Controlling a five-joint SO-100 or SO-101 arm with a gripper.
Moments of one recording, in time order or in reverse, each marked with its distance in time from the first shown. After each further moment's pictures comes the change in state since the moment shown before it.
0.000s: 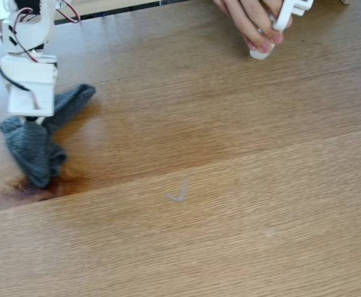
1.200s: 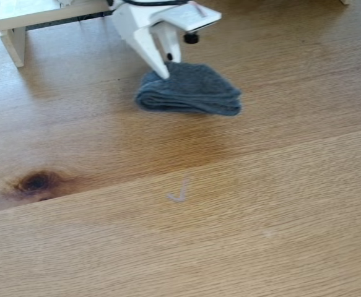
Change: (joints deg) arm -52.1 25.9 -6.8 28.3 19.6
